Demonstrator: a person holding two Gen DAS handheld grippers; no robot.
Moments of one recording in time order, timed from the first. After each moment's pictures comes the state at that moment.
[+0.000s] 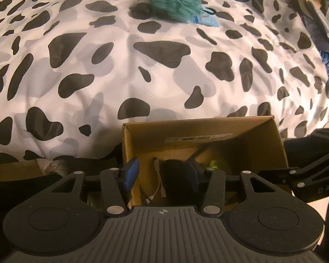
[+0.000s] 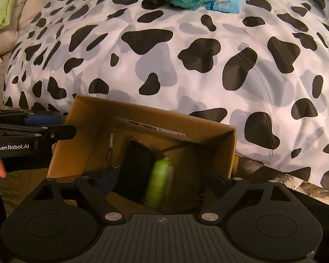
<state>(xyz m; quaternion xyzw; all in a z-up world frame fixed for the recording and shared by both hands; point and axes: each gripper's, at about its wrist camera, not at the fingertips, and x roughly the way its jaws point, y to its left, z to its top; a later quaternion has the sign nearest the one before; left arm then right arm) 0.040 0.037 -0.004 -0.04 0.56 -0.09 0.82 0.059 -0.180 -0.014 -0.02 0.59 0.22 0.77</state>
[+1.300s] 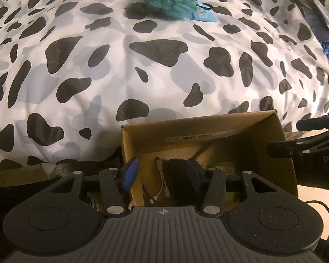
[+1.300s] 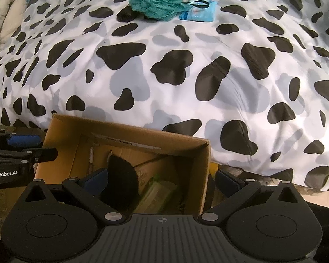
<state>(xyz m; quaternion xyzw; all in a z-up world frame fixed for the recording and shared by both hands) 0.041 0.030 -0.004 -0.01 0.56 -0.09 0.82 0.068 -0.193 -0.009 -0.01 0.57 0.16 0.81</state>
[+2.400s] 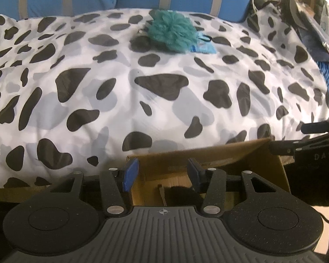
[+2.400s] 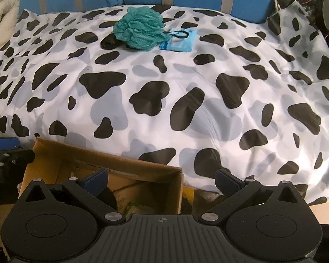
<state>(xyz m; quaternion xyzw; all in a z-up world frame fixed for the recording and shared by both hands) 0.039 0.030 0.019 -0.02 0.49 -0.08 0.87 0.070 -0.200 0.009 -0.03 0.50 0.12 0.85</state>
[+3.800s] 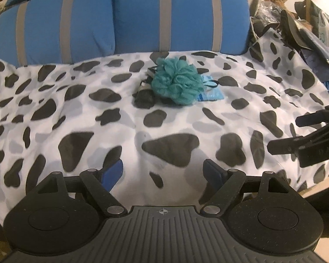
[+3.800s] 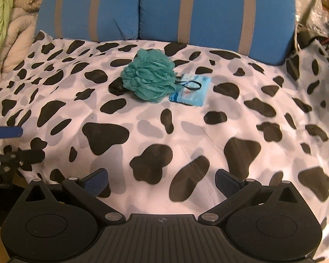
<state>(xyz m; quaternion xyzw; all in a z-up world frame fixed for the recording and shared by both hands) 0.096 0.022 0.039 0.03 0.40 -0.07 0.91 0.144 -0.199 0.030 -0.05 0.43 0.18 0.88</state>
